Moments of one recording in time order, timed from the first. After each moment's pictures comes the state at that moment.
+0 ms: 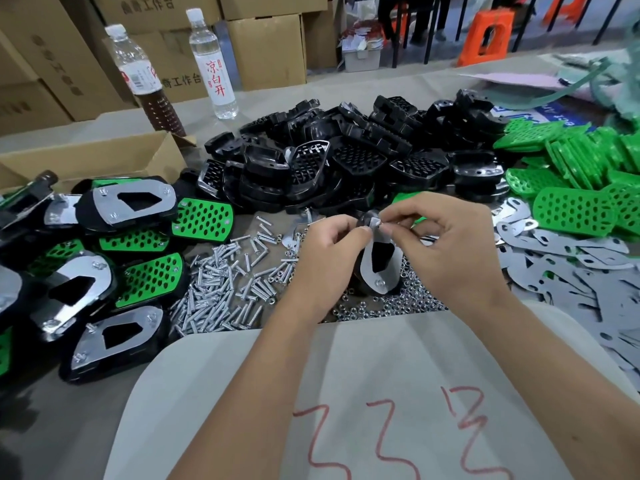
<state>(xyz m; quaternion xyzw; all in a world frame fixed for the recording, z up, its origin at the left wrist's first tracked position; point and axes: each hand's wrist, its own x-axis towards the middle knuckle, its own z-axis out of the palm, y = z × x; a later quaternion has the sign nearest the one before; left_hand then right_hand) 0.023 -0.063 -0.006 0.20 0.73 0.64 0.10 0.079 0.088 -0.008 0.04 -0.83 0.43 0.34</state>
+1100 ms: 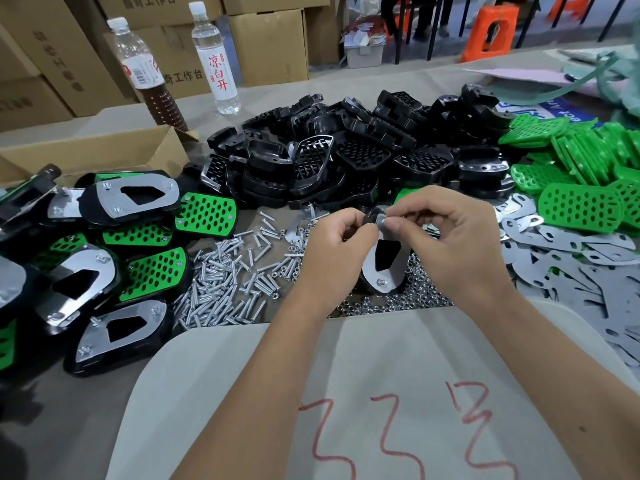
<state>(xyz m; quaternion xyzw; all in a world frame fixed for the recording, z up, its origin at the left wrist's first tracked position) 0.028 -0.063 -0.006 0.22 0.74 0.63 0.07 0.074 0.095 -0.020 0.07 -0.79 0.52 0.32</state>
